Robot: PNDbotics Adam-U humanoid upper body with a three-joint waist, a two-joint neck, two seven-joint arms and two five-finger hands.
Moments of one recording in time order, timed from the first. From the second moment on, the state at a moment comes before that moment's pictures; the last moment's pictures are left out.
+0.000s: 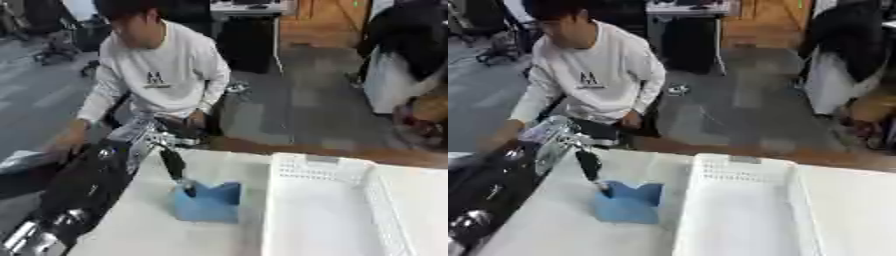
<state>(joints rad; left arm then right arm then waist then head) -0.93 0.64 -0.22 -0.87 -0.97 -0.50 -0.60 0.20 -0.36 -0.16 -1.98 0.66 -0.64 -0.59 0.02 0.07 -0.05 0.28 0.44</state>
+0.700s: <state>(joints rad) -0.93 0.65 -0.22 -0.86 -0.98 -0.50 -0.60 0.20 -0.36 -0.16 -1.98 0.66 -0.63 -0.60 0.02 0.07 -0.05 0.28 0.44</state>
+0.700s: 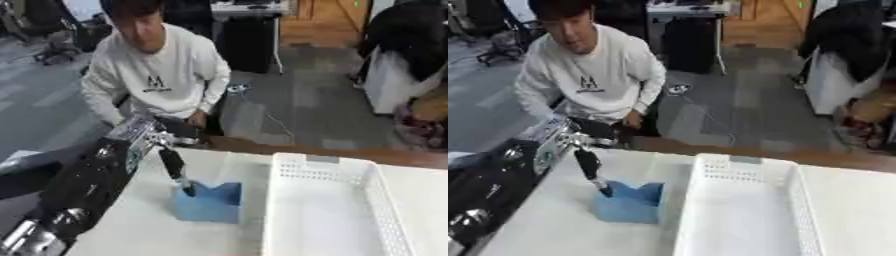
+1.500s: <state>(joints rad) -0.92 0.64 -0.25 -0.76 -1.13 -0.50 -0.60 0.20 -0.36 -0.16 -1.98 0.66 -0.63 -0.60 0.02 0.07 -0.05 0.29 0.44</state>
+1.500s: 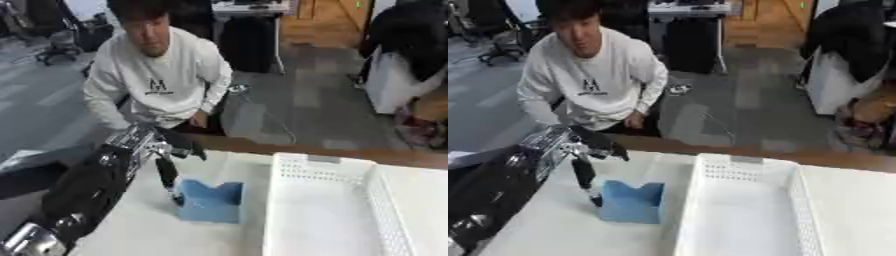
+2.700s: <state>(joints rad) -0.92 0.58 -0.25 -0.68 -1.14 -0.53 -0.57 0.20 -0.36 -0.16 -1.98 0.65 -0.63 -0.60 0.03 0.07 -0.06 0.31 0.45</state>
